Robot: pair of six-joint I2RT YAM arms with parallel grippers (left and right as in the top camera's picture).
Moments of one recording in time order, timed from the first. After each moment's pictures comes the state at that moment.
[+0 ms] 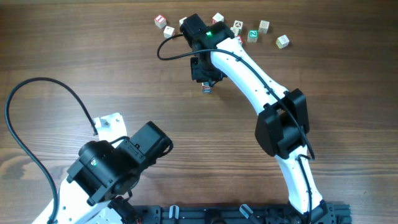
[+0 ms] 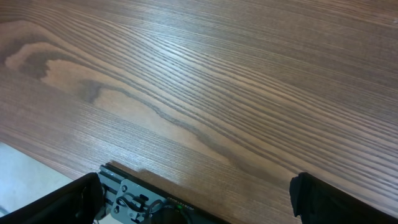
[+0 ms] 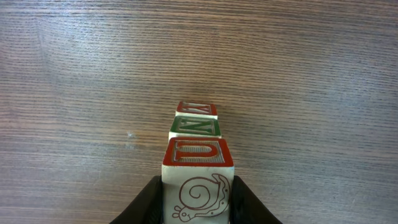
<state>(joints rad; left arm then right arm) -0.76 1.03 1.20 -1.68 -0.51 -1.08 0.59 2.34 2.20 -1.30 0.07 0.49</state>
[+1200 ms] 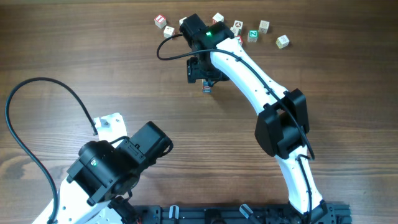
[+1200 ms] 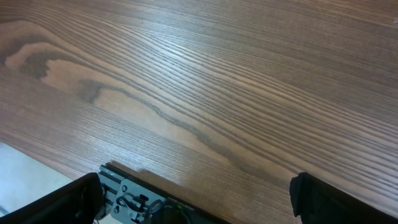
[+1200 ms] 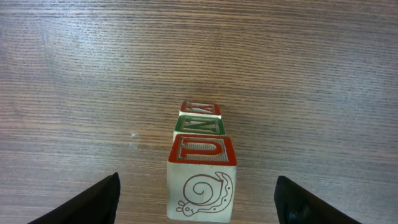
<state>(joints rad) -0.76 1.03 1.20 -1.68 -0.51 -1.08 0.59 2.34 2.20 -1.30 0.06 0.50</state>
